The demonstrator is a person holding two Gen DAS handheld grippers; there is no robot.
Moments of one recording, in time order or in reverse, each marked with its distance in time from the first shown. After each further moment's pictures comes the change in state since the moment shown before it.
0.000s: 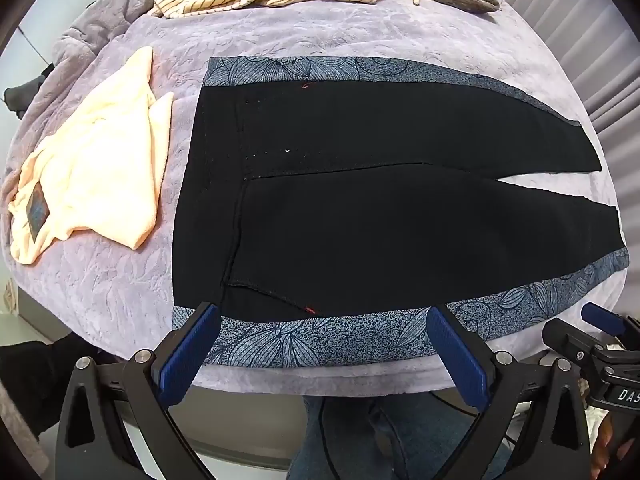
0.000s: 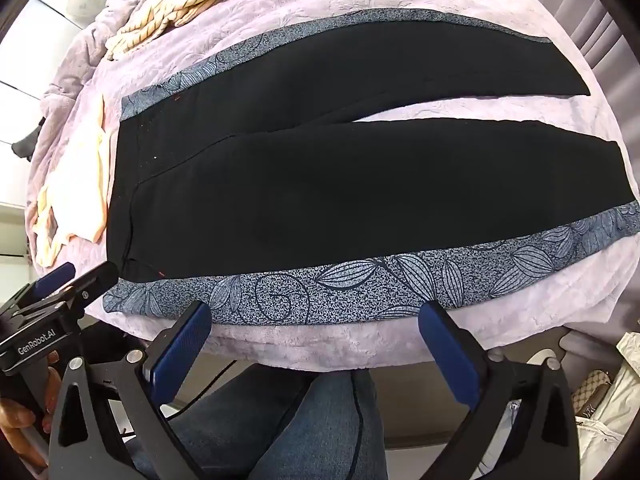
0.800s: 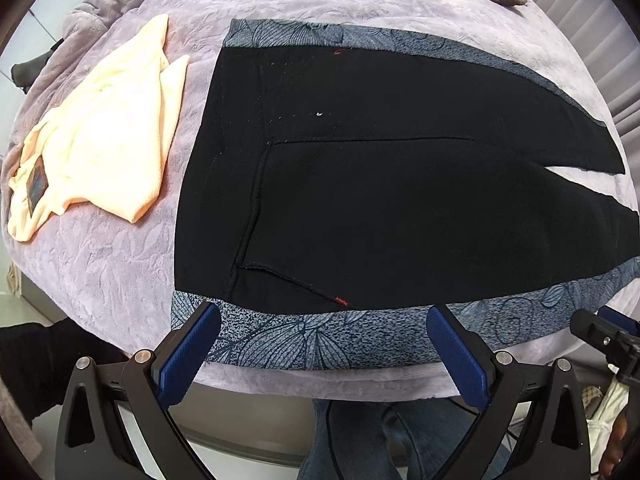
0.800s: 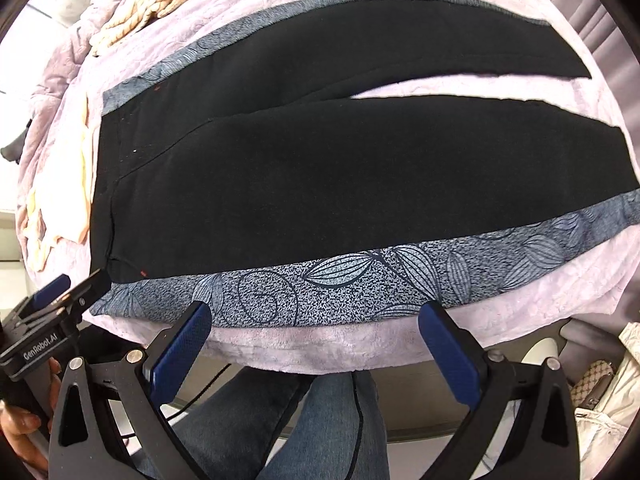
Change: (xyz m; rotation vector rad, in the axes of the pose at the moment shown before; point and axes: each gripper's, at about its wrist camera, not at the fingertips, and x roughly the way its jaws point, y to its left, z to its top) left arm 0.041 0.025 -0.011 -0.056 0.037 0.000; right arm 0.030 -0.013 0.002 0.044 0.026 0.000
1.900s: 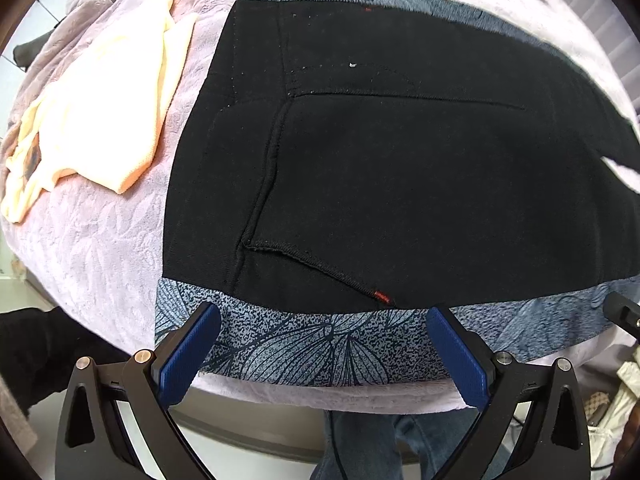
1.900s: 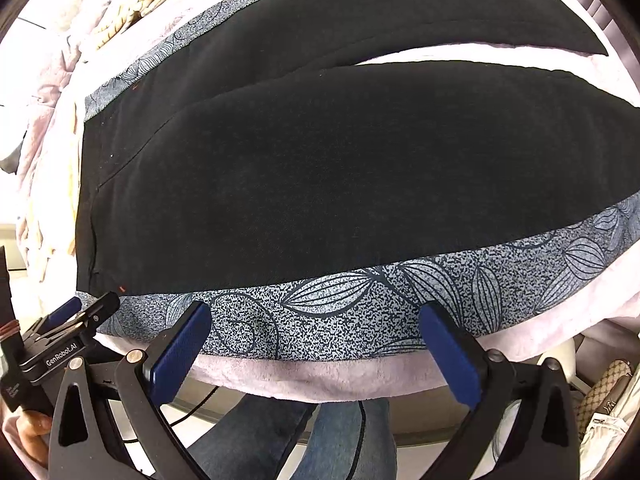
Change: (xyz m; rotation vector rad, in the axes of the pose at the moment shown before) left arm 0.049 0.024 -0.009 -0.023 0.047 0.065; right arm 0.036 -0.014 0.007 0.028 0.005 0.062
